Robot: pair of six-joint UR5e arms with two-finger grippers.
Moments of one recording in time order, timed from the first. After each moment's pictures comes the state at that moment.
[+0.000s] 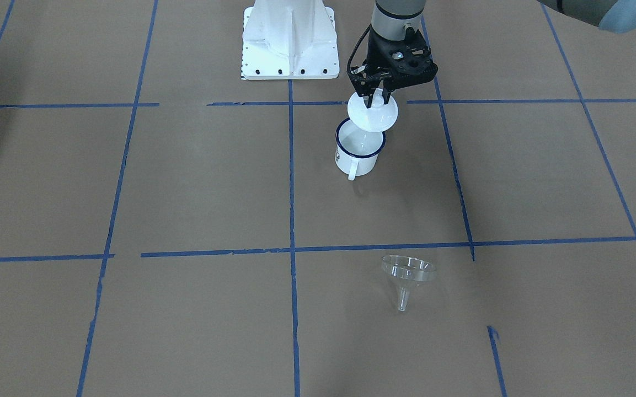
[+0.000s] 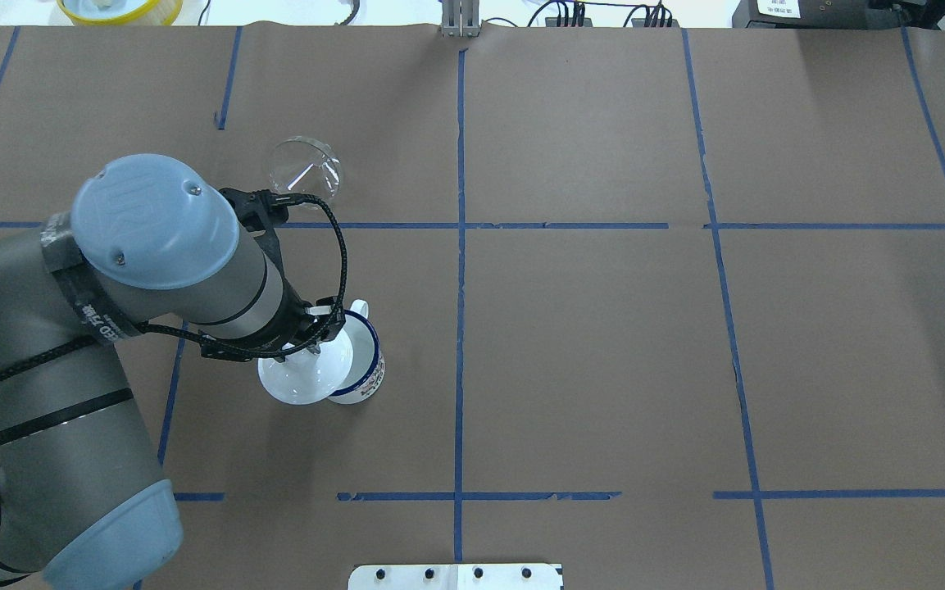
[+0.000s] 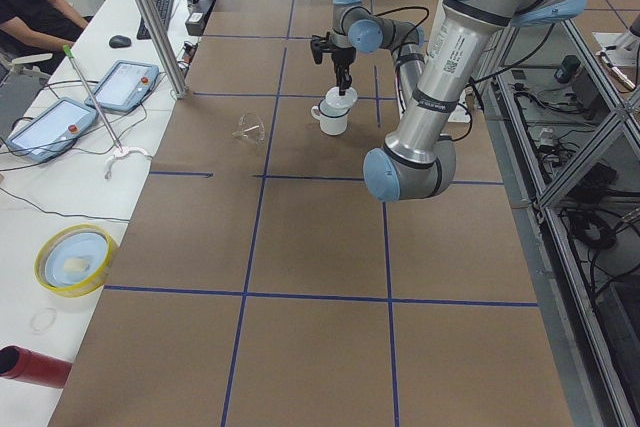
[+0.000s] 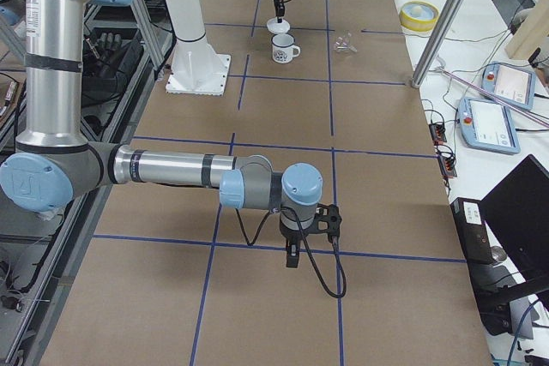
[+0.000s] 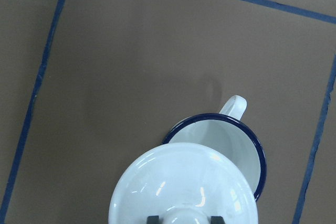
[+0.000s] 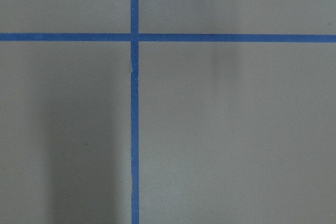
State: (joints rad) left arm -0.53 -2.13 -2.11 -1.21 -1.90 -1.44; right arm 1.57 -1.68 1.66 -1.57 2.29 0.01
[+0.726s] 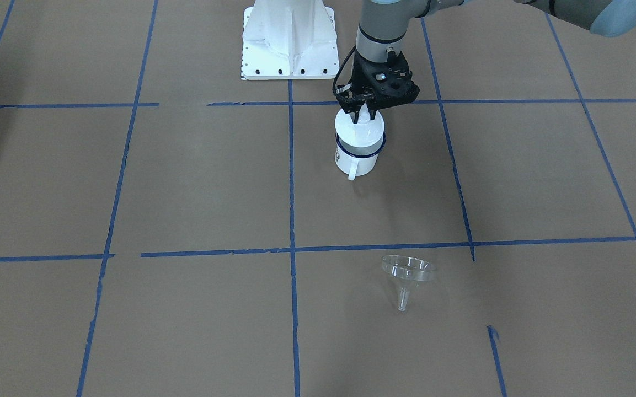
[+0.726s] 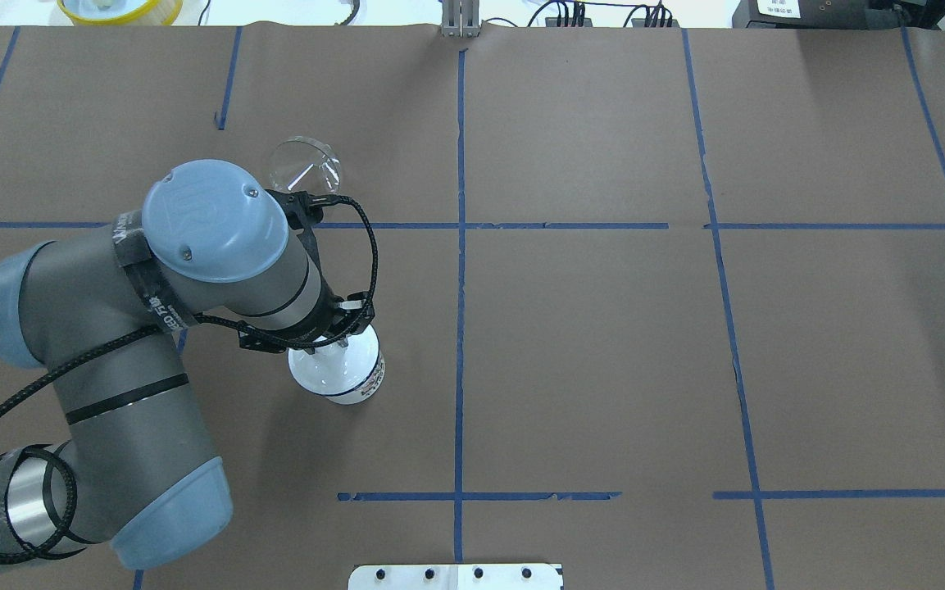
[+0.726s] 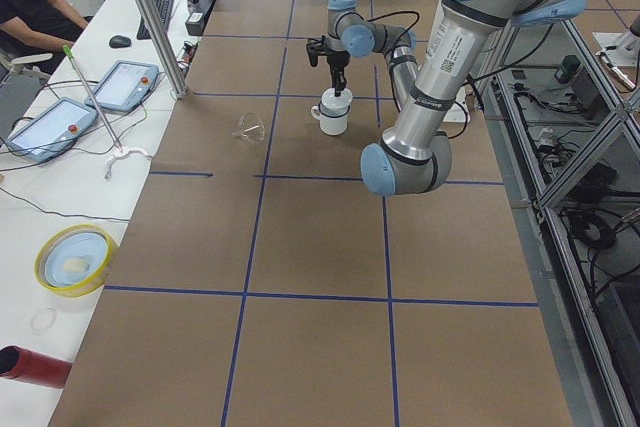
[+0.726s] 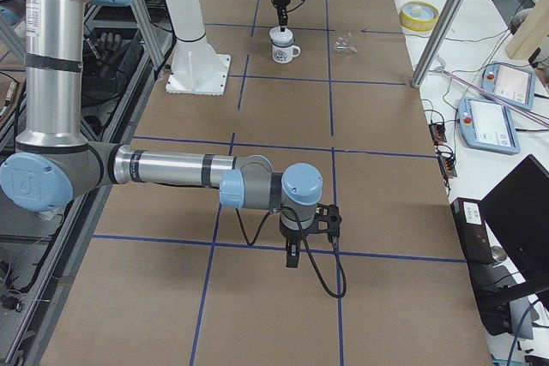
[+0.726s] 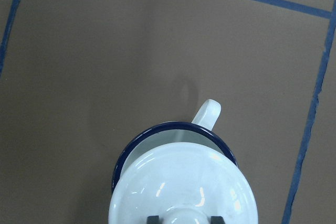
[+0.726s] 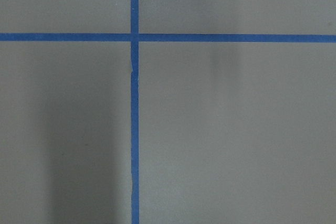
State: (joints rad) left arm -0.52 -2.15 -2.00 -1.30 -1.90 -1.43; right arm 1.57 -1.68 1.66 -1.57 2.29 0.01
